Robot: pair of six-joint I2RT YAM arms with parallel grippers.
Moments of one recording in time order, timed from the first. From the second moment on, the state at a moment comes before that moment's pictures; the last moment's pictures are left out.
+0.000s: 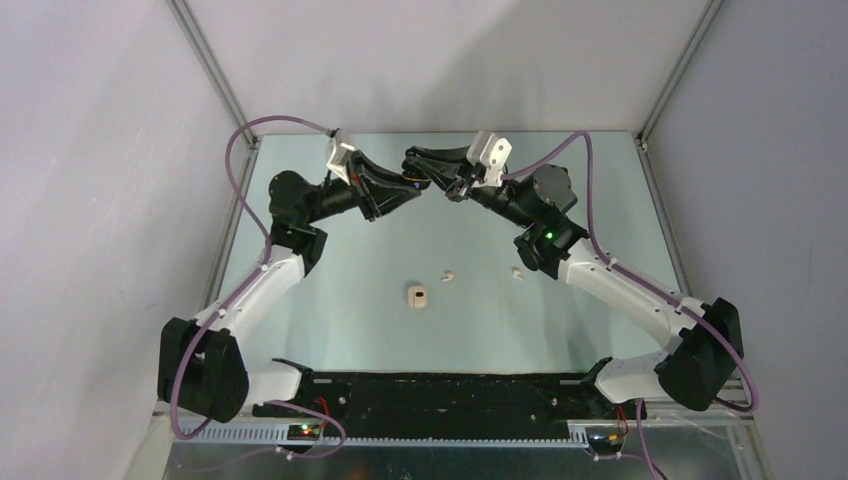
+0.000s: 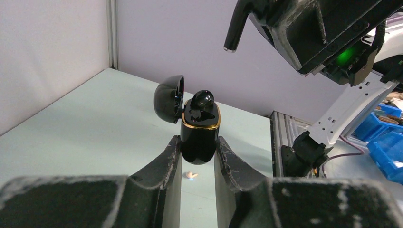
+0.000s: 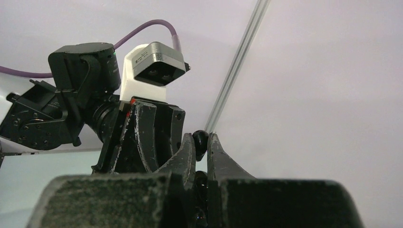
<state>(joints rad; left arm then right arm) -0.30 1.27 0.90 0.74 0.97 -0.53 0.77 1.35 1.20 0.61 -0.40 -0.21</state>
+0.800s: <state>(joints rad) -0.29 1.25 0.90 0.74 0.92 -0.55 0.84 1.37 1.20 0.57 -0.27 -0.27</state>
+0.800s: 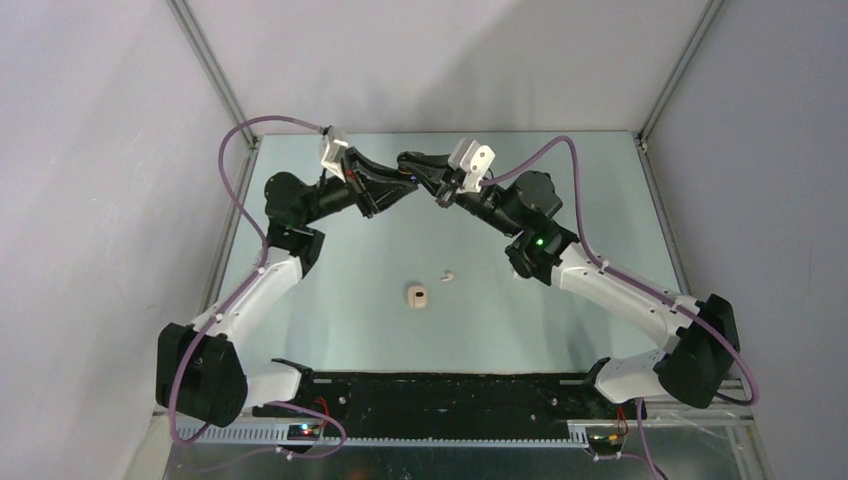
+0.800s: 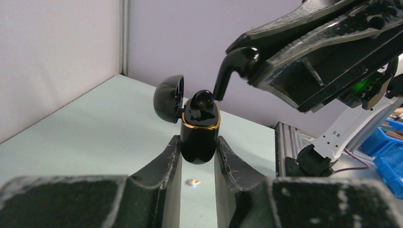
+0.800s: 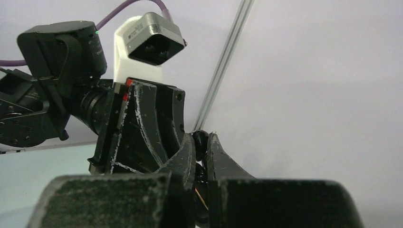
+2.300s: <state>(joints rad) -0.29 1.22 0.90 0.74 0.92 -0.55 0.85 1.38 1.20 0.53 -0.22 -0.17</state>
